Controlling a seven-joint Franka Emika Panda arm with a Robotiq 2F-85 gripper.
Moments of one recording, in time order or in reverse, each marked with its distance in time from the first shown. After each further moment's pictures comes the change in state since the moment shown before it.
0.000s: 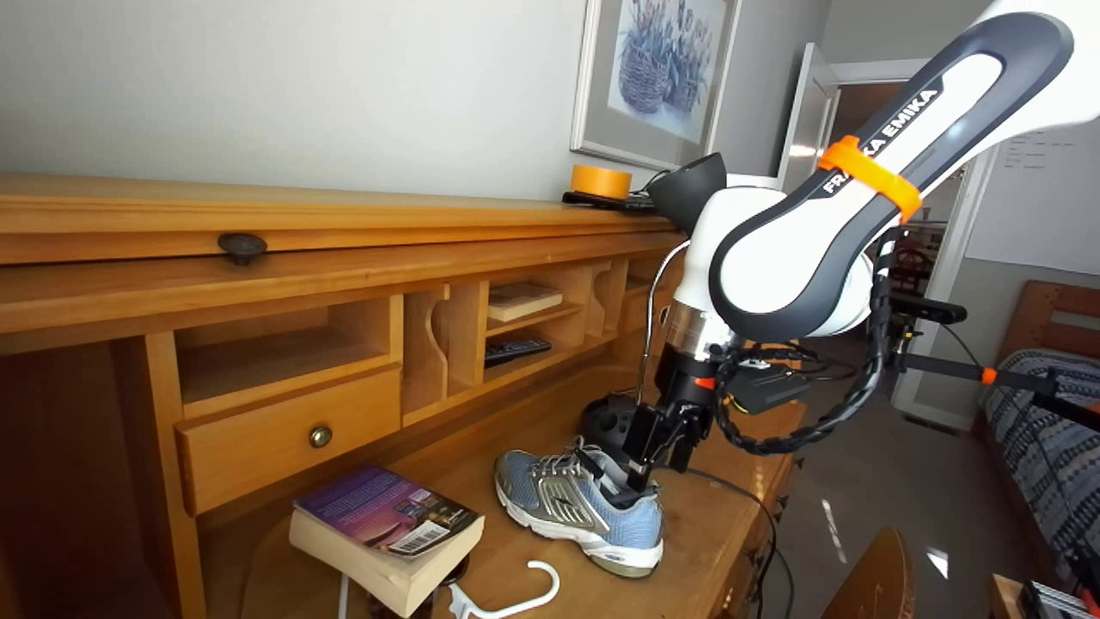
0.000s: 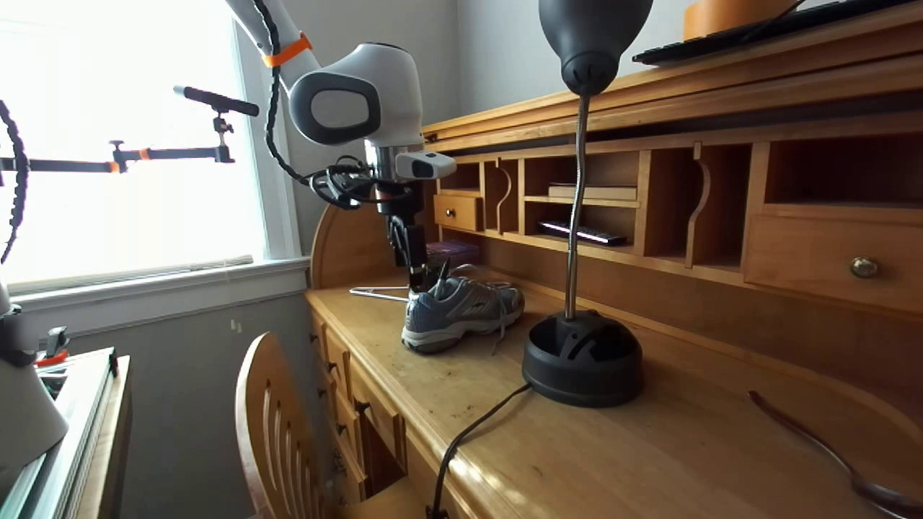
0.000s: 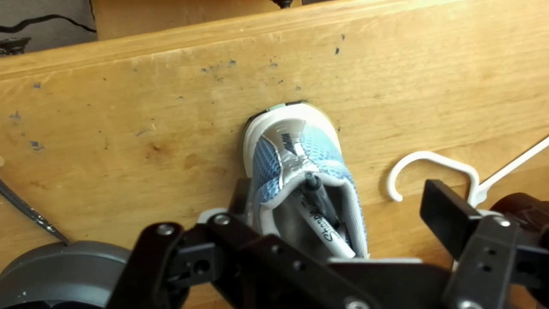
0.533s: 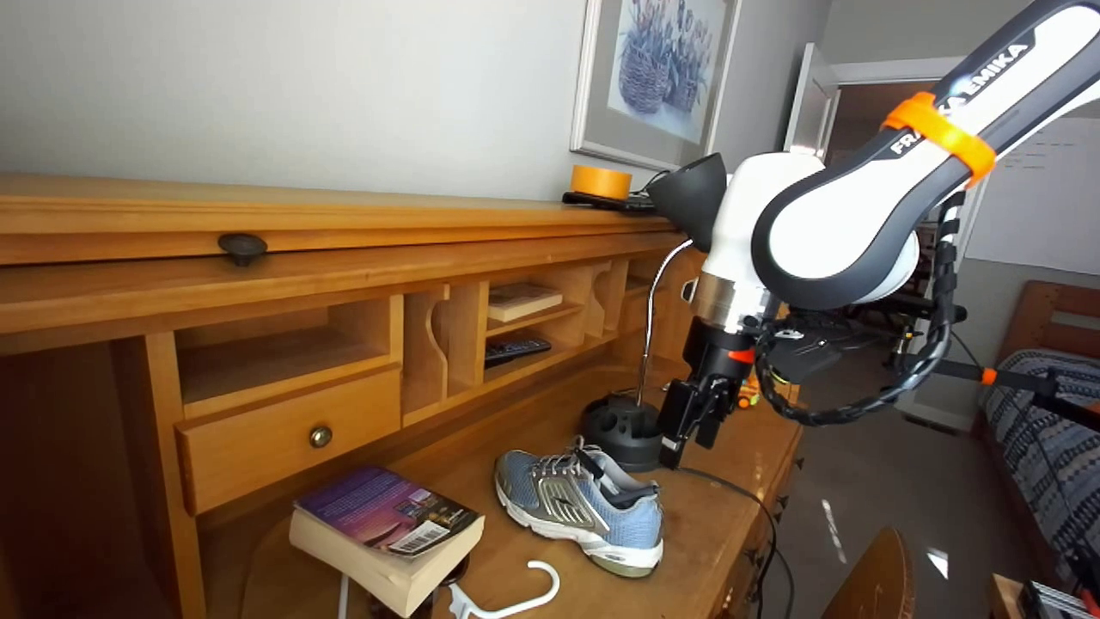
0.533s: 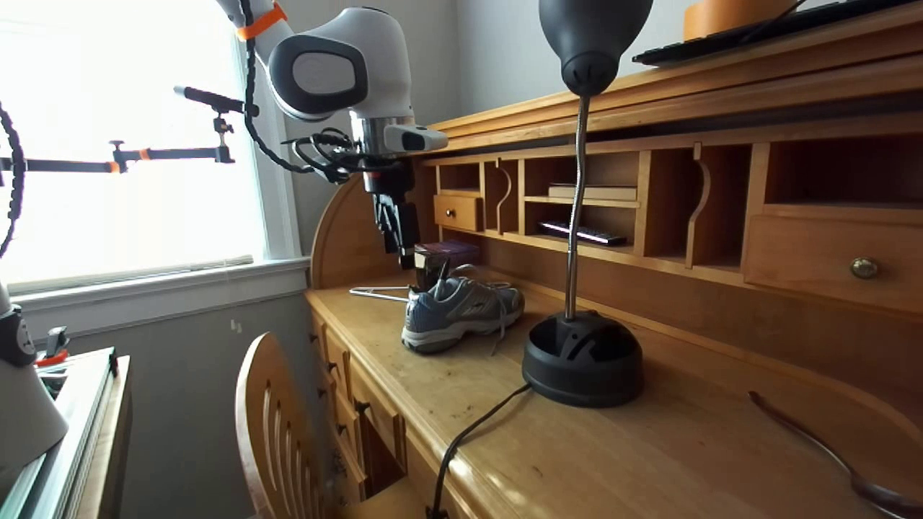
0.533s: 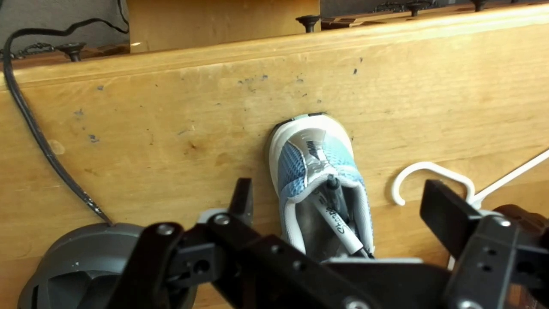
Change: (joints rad) arm -0.001 -0.138 -0.041 -0.064 -0.097 -0.080 0.000
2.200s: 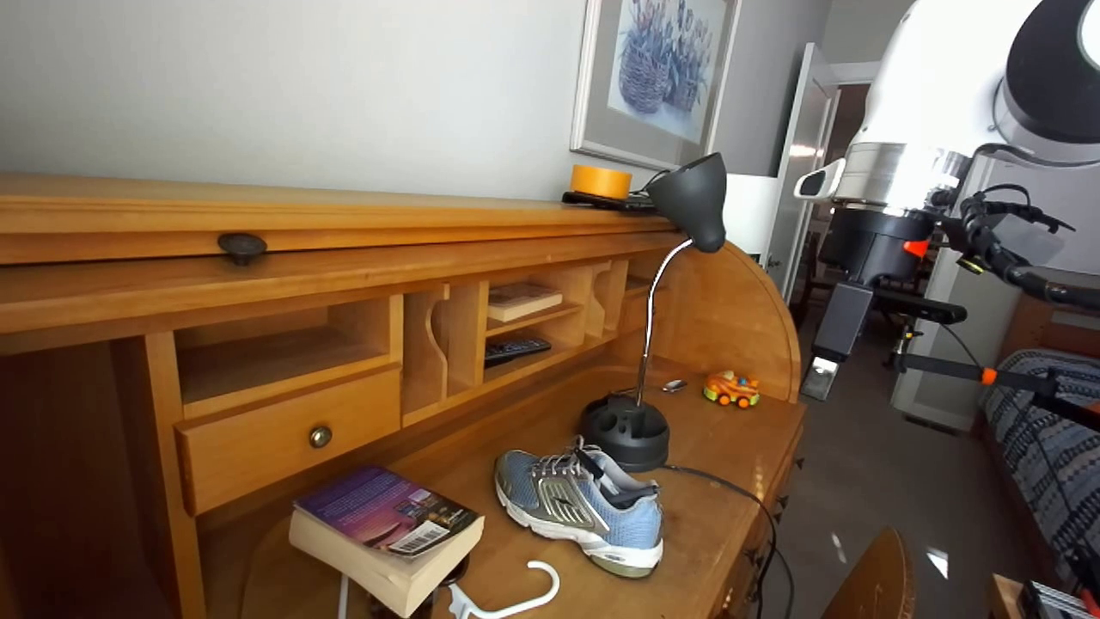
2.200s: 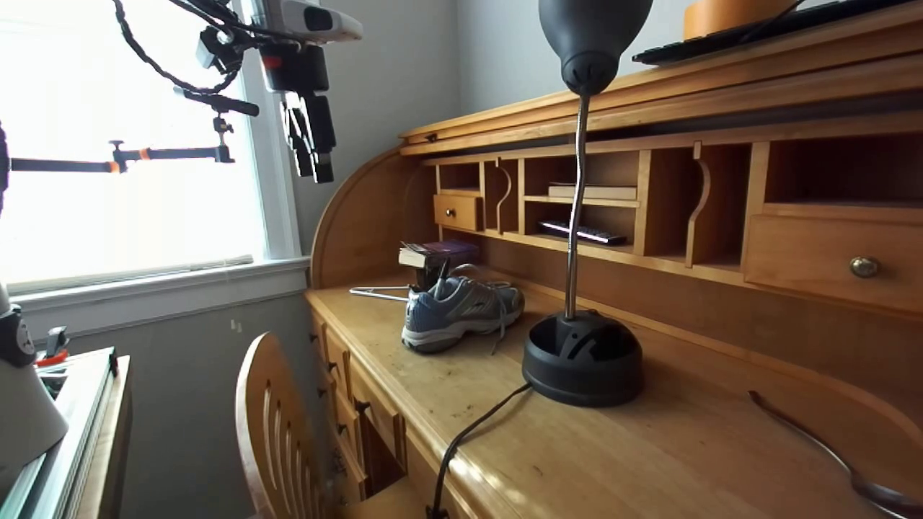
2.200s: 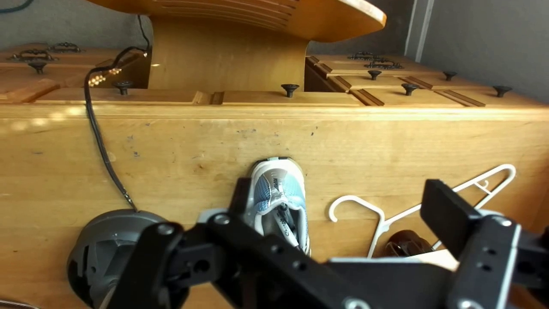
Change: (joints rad) arm 0.010 -0.630 -0.012 -0.192 -0.103 -0.419 -0.026
